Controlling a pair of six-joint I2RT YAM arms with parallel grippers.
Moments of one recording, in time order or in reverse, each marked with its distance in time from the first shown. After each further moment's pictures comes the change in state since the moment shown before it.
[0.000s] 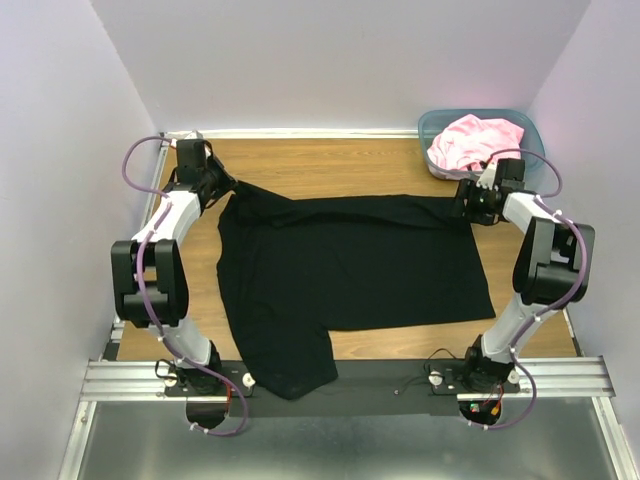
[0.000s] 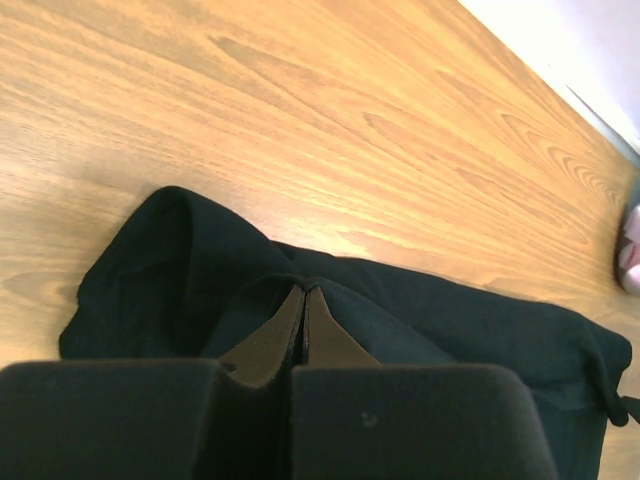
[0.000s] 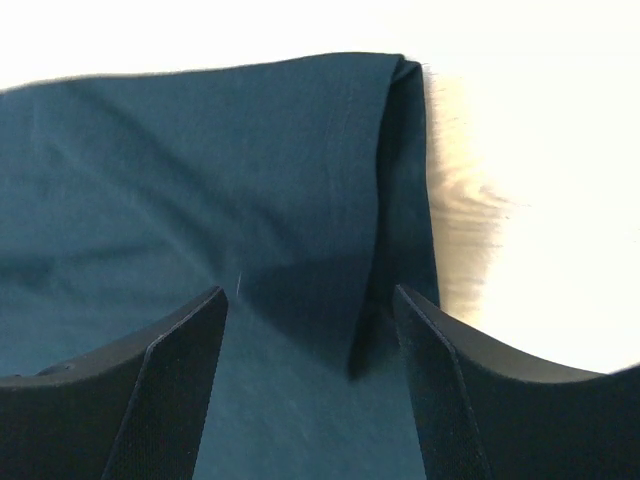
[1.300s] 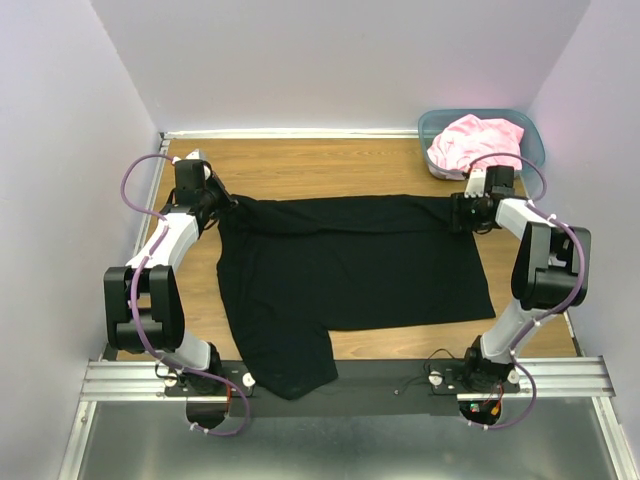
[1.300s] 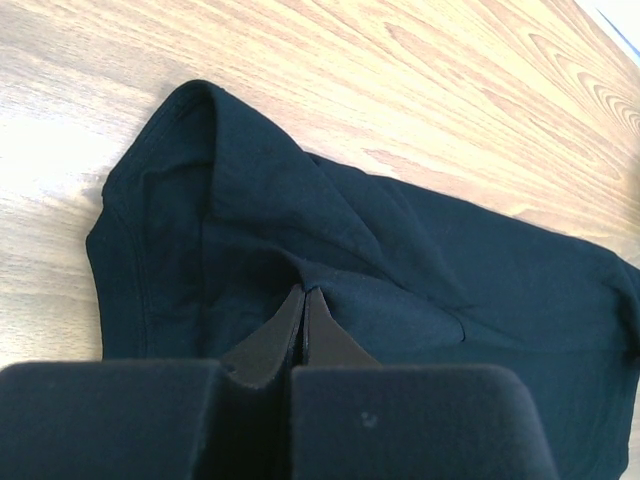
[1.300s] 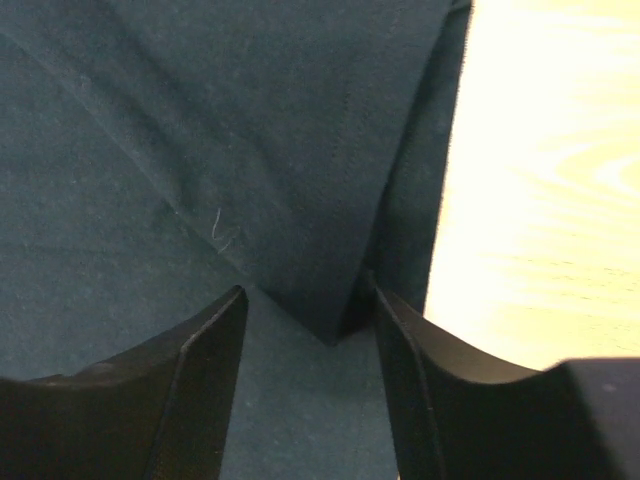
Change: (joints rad) left arm -0.009 -0.183 -0.211 0.000 0.024 0.055; right arm 0.045 -0.057 -0.085 -0.017 0.088 -0.265
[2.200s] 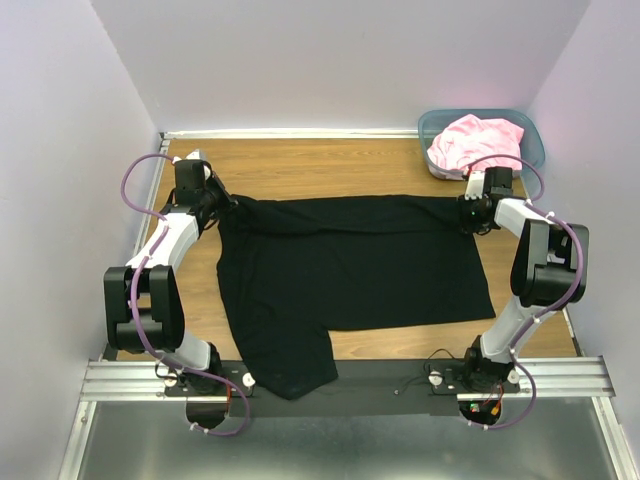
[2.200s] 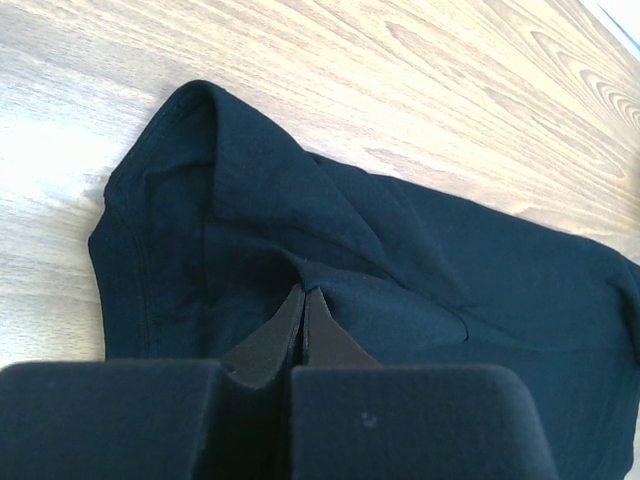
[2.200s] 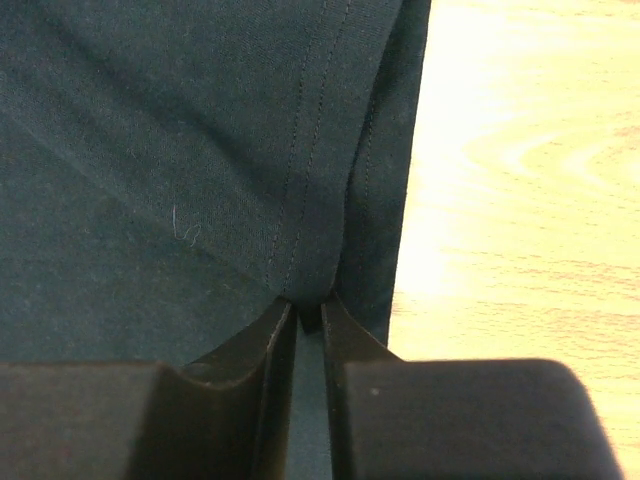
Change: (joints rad) left arm 0.000 0.000 0.000 -0.001 0.000 0.008; right arm 0.005 0.030 0.003 0.005 0.070 -0.034
